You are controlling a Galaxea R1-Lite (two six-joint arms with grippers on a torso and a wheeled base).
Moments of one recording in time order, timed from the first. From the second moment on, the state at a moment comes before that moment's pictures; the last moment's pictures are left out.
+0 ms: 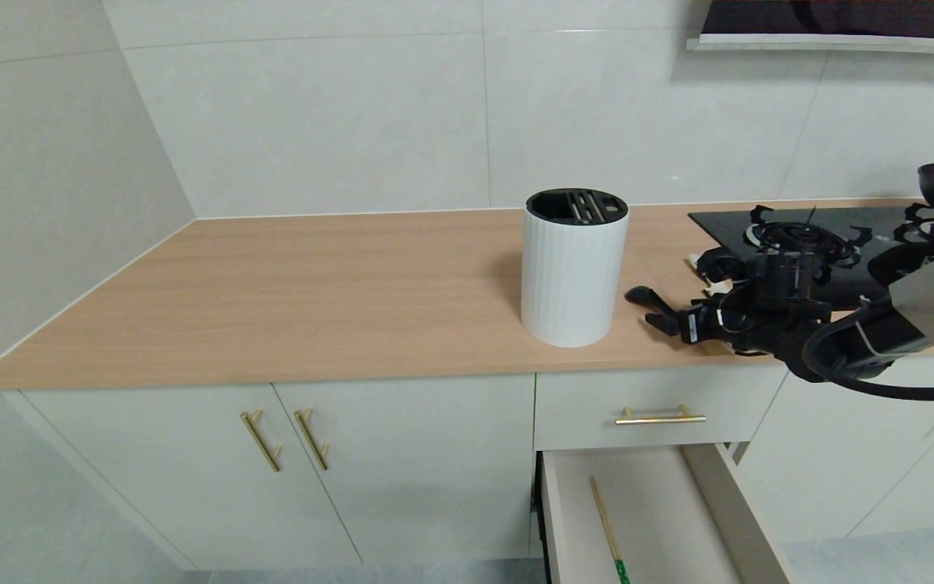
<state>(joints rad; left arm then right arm) 0.00 0.00 0.00 0.00 0.01 0.00 0.08 2.30 -1.36 -0.63 0.27 -0.16</state>
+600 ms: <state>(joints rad) 0.00 0.00 0.00 0.00 0.01 0.00 0.08 2.32 -1.37 -0.63 0.26 -0.16</state>
